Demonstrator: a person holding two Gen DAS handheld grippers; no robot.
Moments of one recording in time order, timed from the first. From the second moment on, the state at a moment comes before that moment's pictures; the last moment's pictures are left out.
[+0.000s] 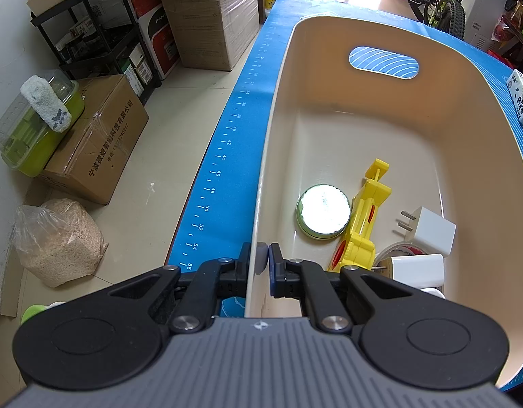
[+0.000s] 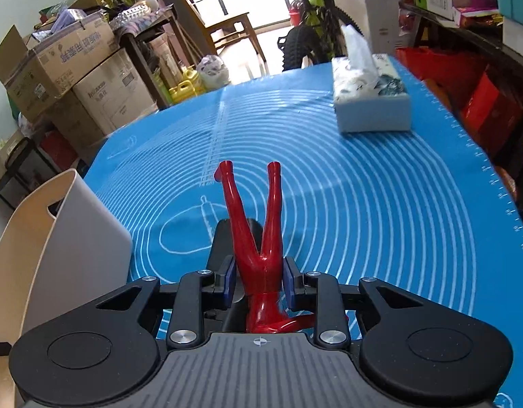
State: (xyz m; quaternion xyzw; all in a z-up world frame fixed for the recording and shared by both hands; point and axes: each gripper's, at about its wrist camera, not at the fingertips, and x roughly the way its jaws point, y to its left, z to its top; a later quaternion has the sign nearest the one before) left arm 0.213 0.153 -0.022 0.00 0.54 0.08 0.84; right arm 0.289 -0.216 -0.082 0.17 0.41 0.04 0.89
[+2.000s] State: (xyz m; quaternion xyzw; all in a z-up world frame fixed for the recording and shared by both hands) left arm 0.215 0.149 -0.026 0.00 0.54 0.08 0.84; right arm 0.262 0.032 -0.035 0.00 0.45 0.23 0.86
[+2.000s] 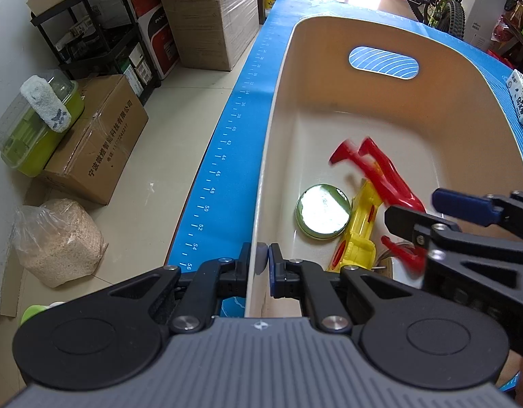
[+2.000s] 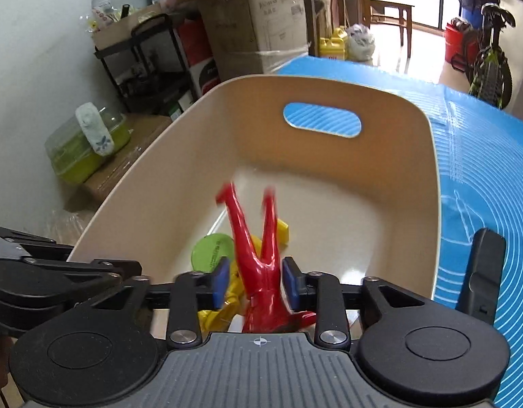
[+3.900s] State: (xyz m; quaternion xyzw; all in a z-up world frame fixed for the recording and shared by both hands) left arm 0.214 0.151 -0.024 0.00 0.54 0.08 0.84; right arm 0.260 -0.115 -0.135 0.02 0.32 -0.07 0.94
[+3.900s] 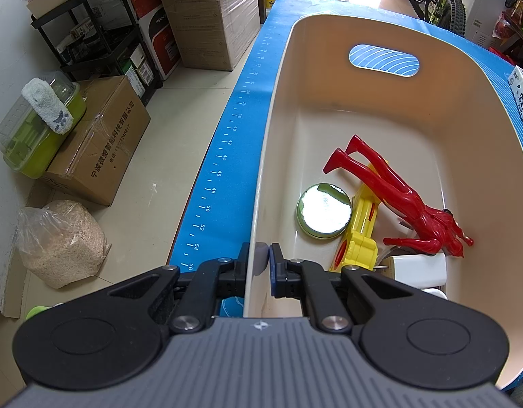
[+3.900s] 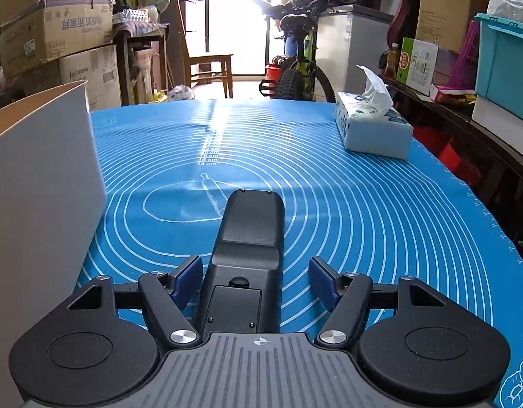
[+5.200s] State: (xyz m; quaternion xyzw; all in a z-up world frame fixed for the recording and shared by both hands) left arm 0.214 0.151 -0.025 0.00 0.54 0.08 0.84; right arm 0.232 -0.097 -0.001 0.06 0.20 0.04 0.98
